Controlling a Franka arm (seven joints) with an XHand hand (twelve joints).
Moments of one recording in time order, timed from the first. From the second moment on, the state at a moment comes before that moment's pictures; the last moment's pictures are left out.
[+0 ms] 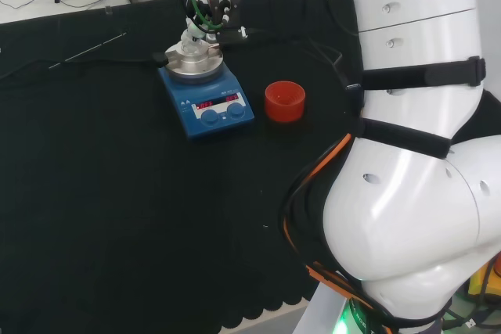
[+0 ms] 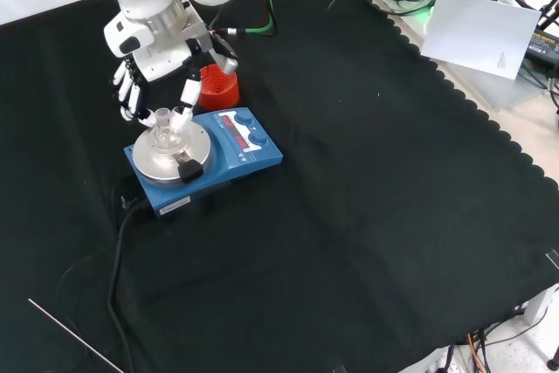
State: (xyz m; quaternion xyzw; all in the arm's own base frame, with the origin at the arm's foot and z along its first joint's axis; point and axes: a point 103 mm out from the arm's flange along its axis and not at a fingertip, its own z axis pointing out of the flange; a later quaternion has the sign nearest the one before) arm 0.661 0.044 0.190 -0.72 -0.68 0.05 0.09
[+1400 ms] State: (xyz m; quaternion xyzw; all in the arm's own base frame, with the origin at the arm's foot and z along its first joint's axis) arm 0.658 0.032 0.200 -0.71 -0.69 0.02 0.14
